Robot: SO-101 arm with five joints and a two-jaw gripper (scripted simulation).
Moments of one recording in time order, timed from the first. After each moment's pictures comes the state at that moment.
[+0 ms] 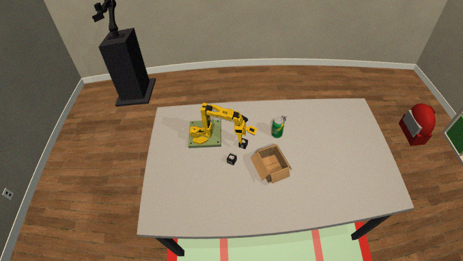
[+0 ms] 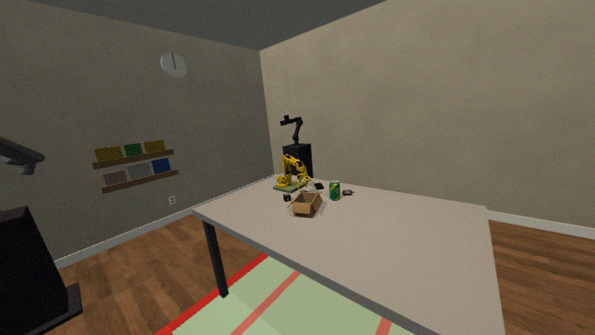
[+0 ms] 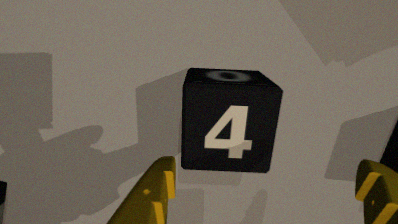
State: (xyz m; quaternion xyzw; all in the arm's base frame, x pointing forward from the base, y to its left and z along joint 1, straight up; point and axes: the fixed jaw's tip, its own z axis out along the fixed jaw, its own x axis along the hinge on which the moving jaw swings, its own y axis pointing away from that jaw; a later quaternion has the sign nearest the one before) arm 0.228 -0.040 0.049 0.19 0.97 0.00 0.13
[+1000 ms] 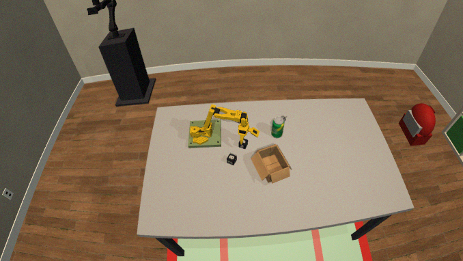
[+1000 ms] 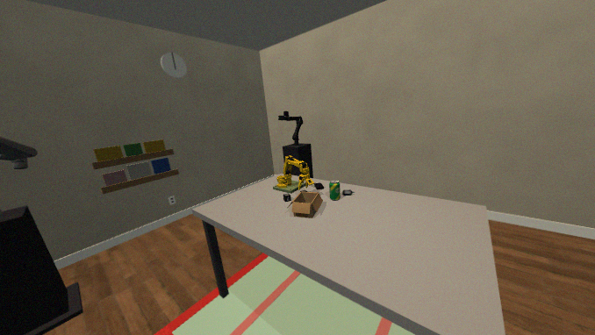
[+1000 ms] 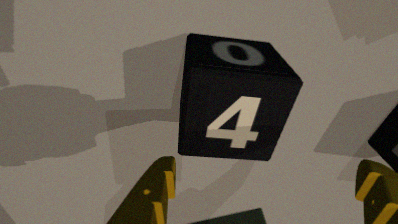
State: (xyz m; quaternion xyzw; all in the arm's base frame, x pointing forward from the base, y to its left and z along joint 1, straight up) arm 0.225 -0.037 0.041 0.16 0.99 0.00 0.00
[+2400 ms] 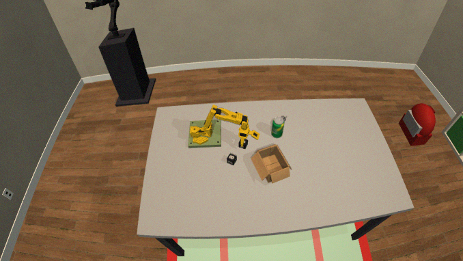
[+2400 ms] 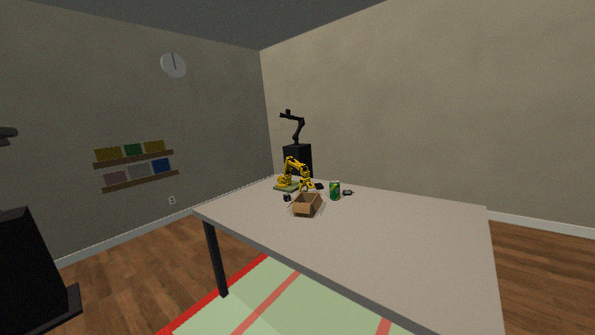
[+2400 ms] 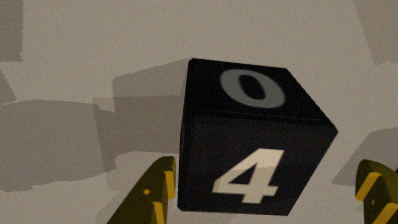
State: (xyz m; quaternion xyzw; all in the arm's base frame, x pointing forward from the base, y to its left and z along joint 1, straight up) arm 0.228 -0.037 0.018 0.16 0.99 0.00 0.00
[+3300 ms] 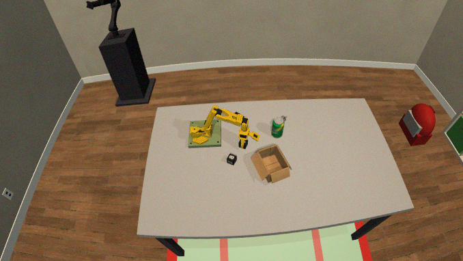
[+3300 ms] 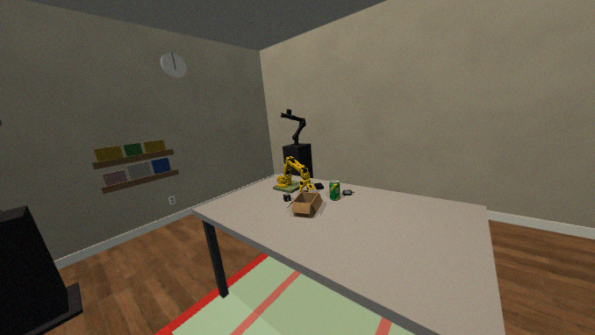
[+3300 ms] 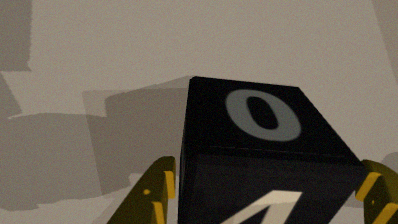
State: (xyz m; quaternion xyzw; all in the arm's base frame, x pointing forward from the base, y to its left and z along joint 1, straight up) arm 0.229 -0.038 0.005 0.15 0.99 0.00 0.00
